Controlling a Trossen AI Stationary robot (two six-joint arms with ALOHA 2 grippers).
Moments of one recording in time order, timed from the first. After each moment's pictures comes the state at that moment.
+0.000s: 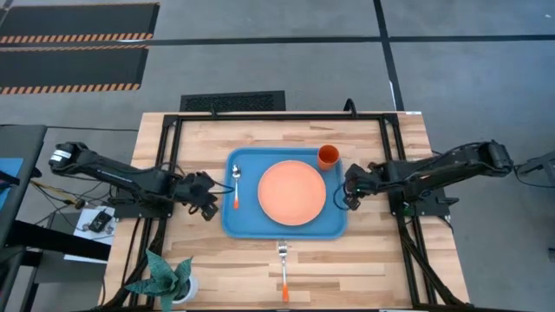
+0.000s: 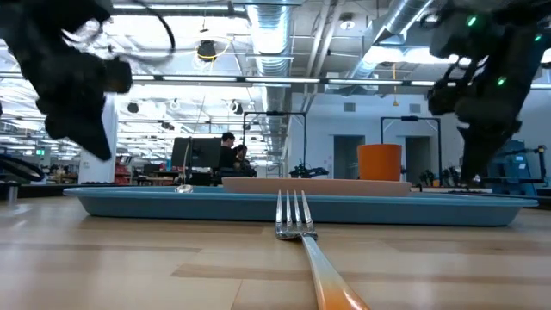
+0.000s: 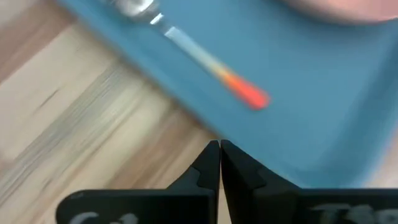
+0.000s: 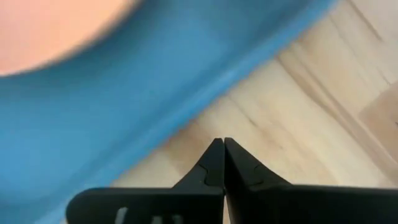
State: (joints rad) left arm -0.22 0.91 0.44 -0.57 -0.25 -0.87; right arm 0.04 1.07 0.53 -0.70 0.24 0.70
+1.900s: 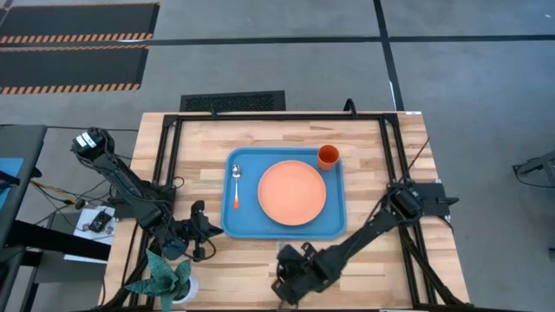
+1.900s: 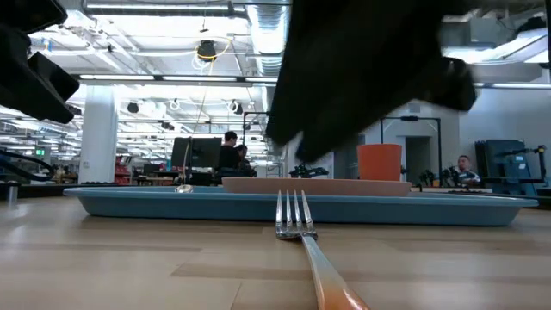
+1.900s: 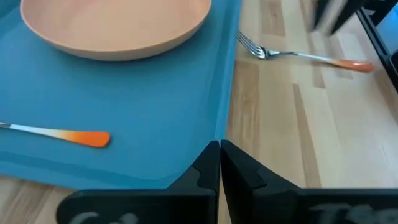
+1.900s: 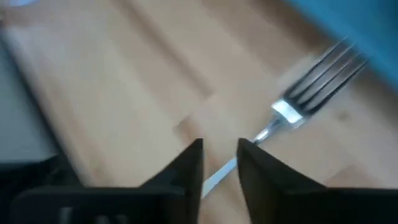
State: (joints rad) left arm -0.86 1.15 0.44 -0.15 -0.72 -0.80; right arm 0.62 2.19 1.71 -0.63 0.40 1.29
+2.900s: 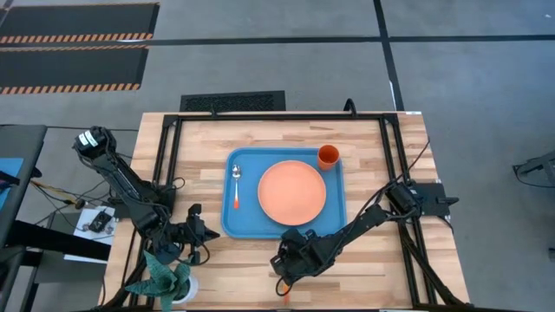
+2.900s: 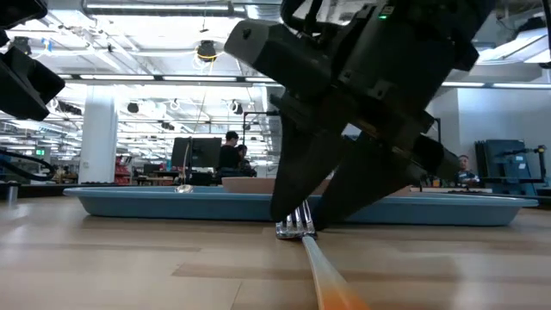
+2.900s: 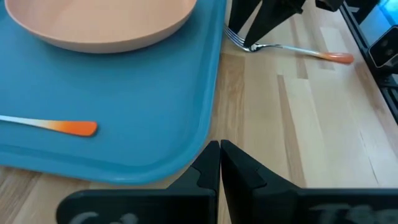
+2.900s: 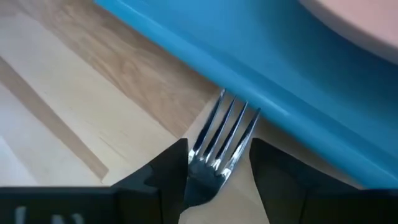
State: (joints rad) left arm -0.94 1.15 0.44 -0.18 -0.75 -0.86; right arm 0.53 2.19 1.51 -0.50 0.52 1.43
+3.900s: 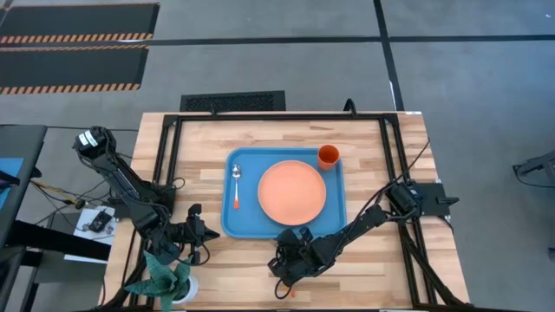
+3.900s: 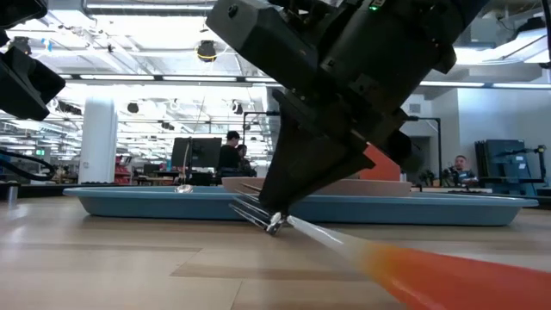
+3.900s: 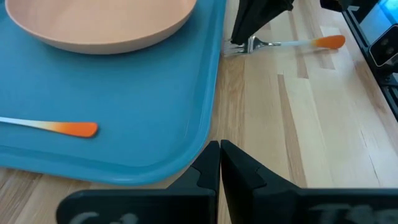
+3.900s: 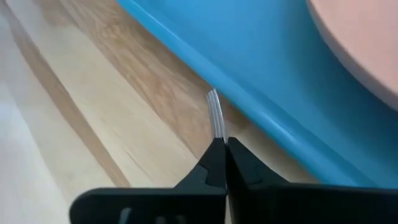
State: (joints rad) left arm -0.94 1.15 0.44 -0.18 -0.75 -0.85; right arm 0.54 2.20 1.50 -0.41 0.59 1.25
